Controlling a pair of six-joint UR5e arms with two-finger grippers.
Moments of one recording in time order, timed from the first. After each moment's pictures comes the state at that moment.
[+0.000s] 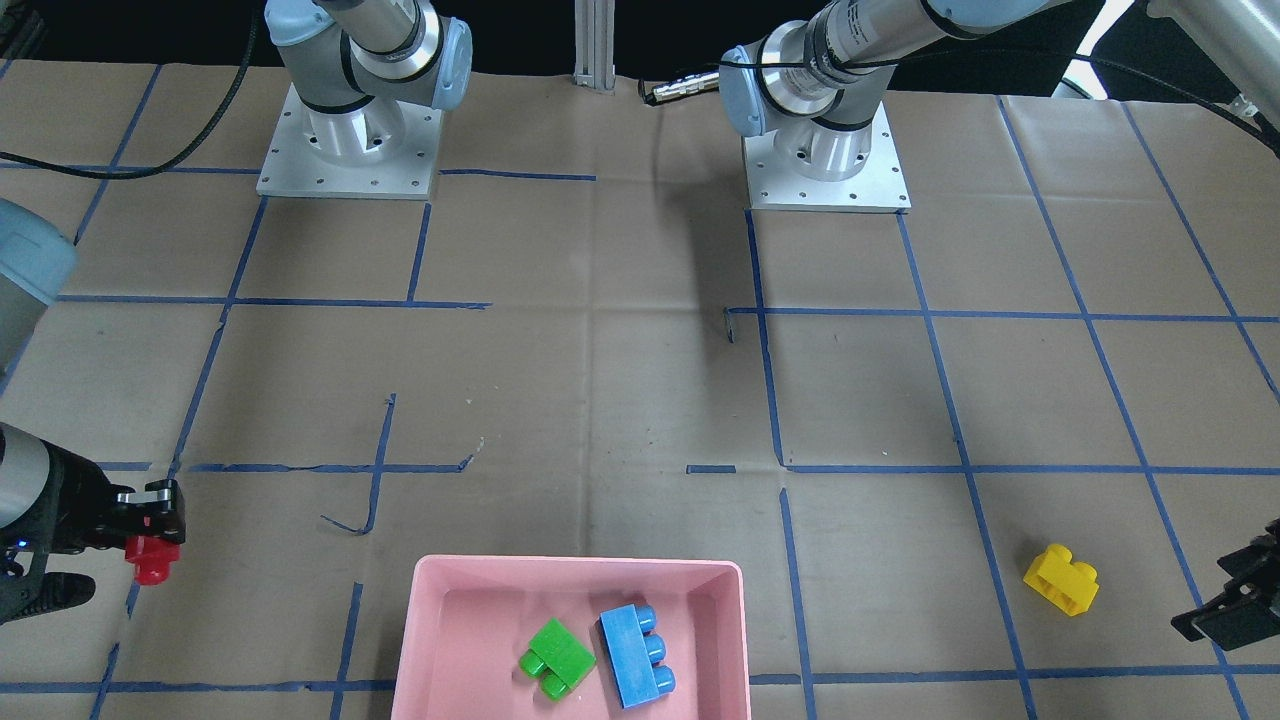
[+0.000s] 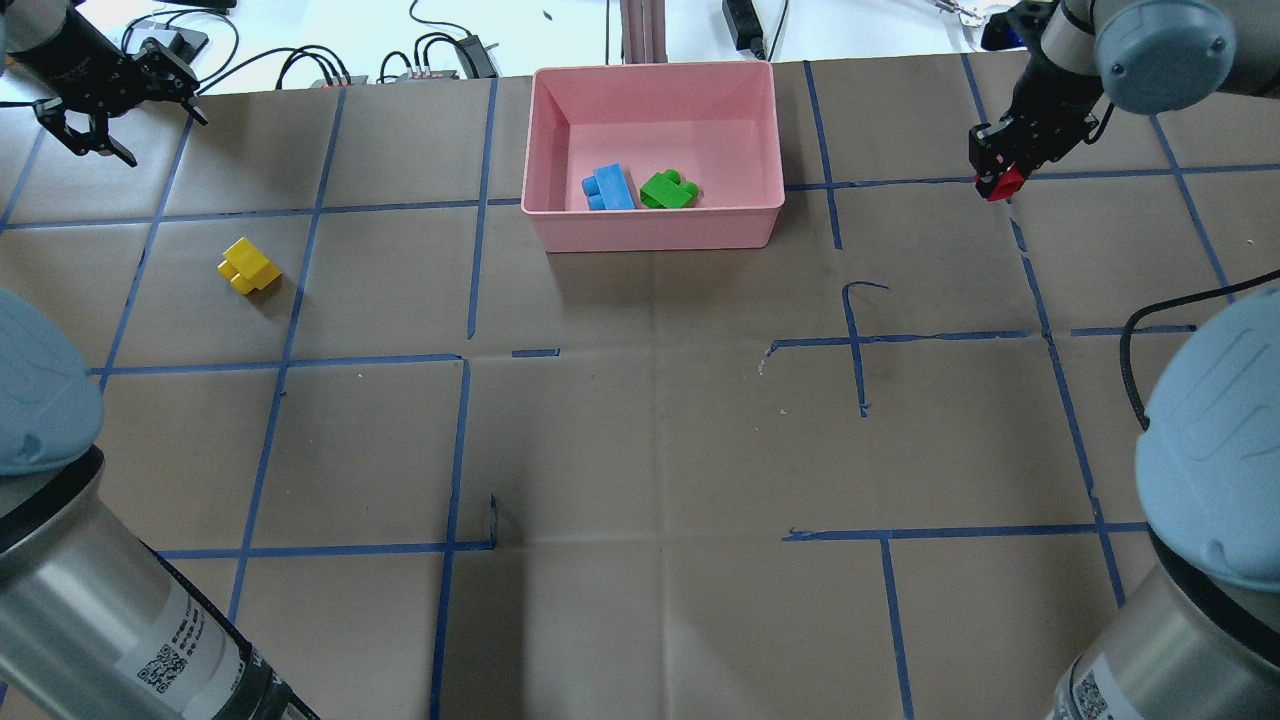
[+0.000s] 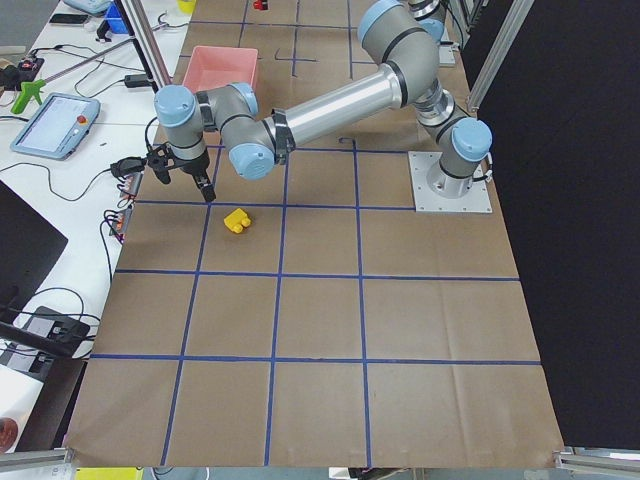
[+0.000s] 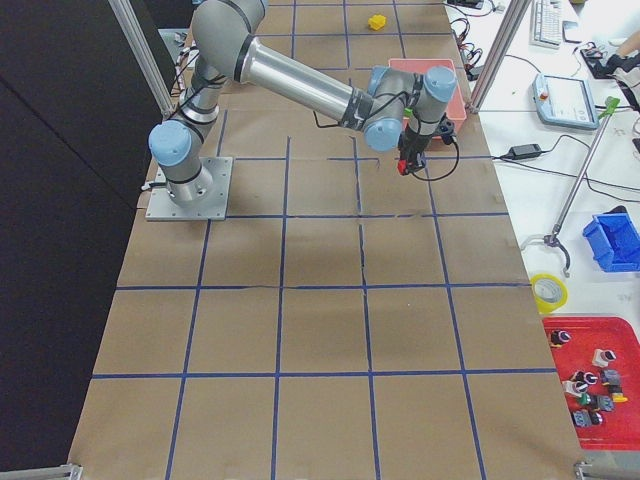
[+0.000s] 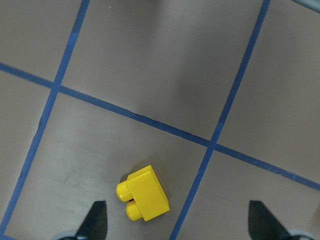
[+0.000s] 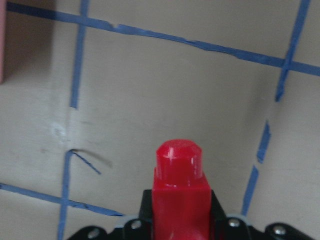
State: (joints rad) left arm -1.13 -2.22 -1.08 -1.36 1.49 -0.26; right arm 1.34 -1.07 1.31 -1.72 -1.48 -0.45
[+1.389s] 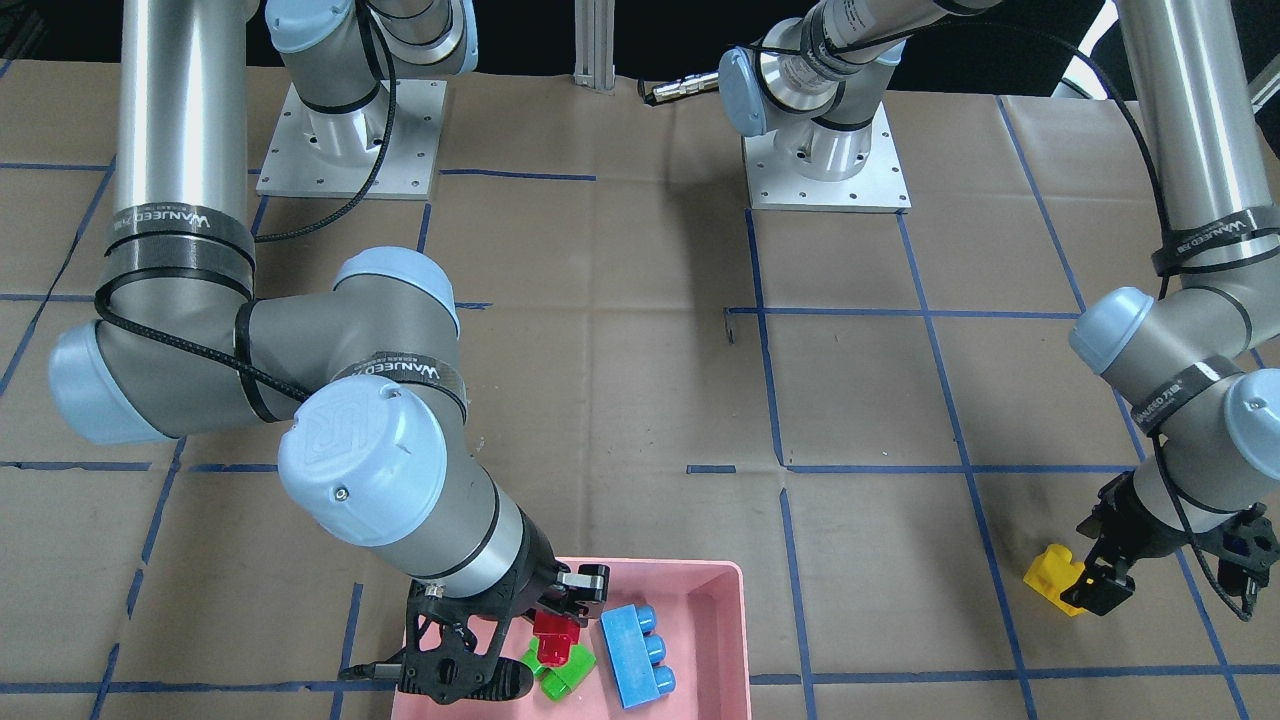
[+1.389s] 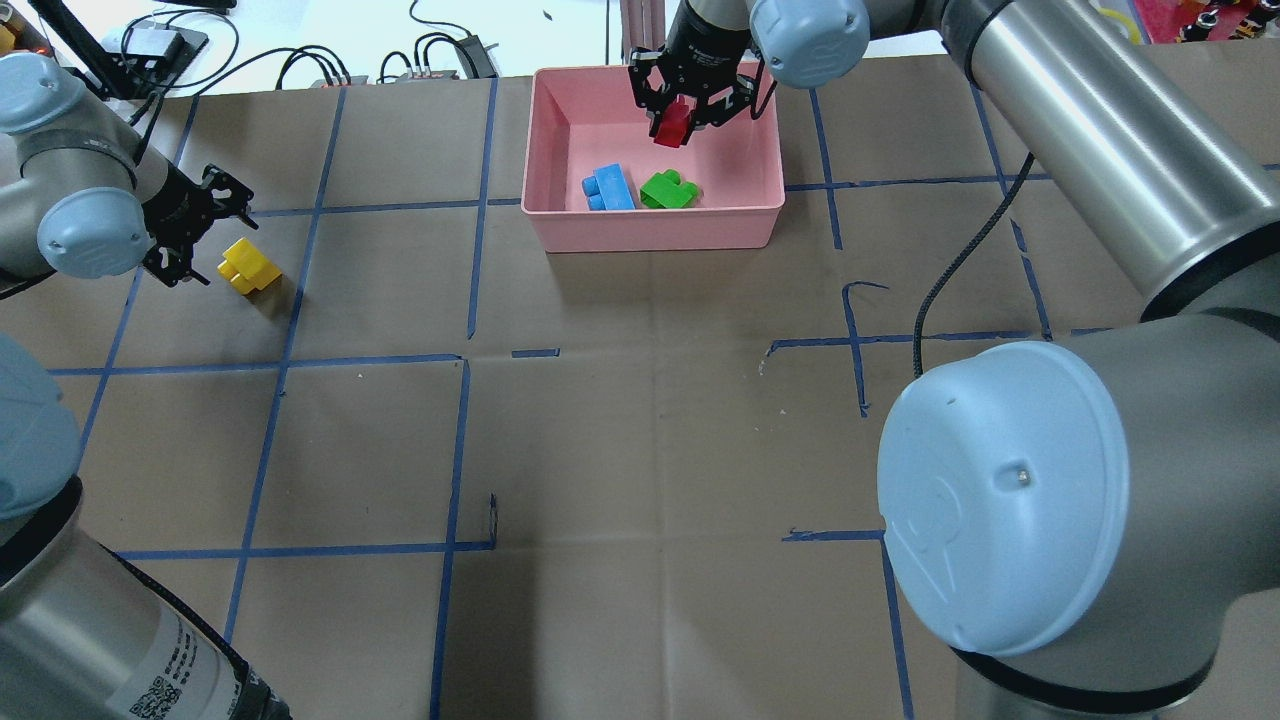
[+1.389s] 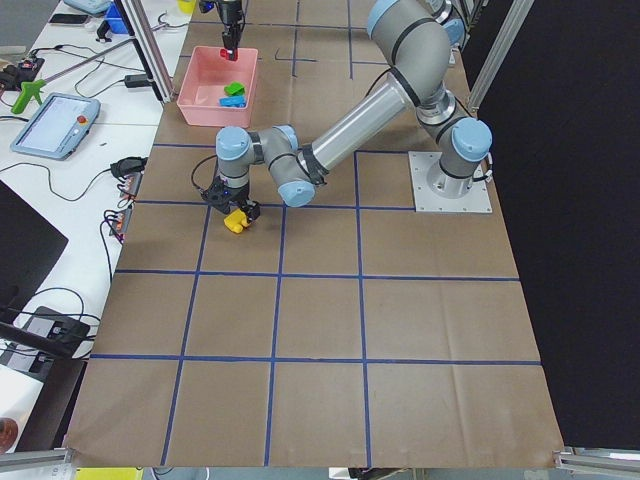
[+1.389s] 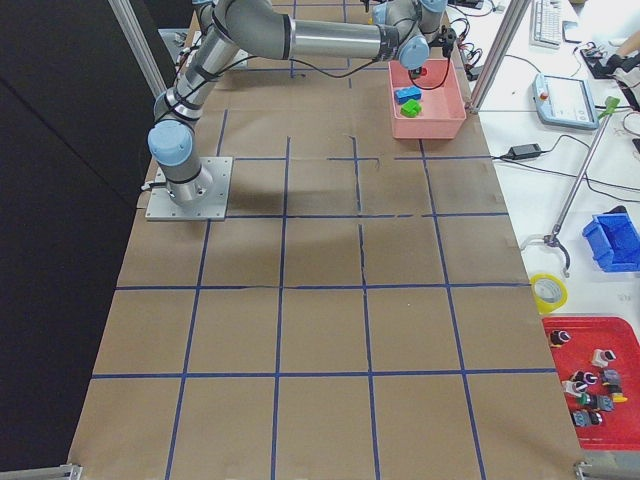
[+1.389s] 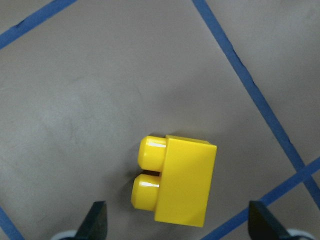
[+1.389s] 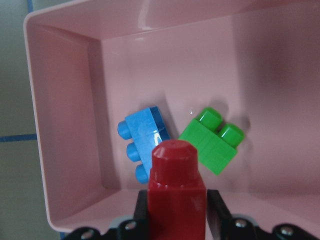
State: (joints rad) left arm -1.13 -2.18 -1.58 -0.81 1.55 -0.56; right arm 1.76 -0.85 1.02 -1.93 -1.31 0.32
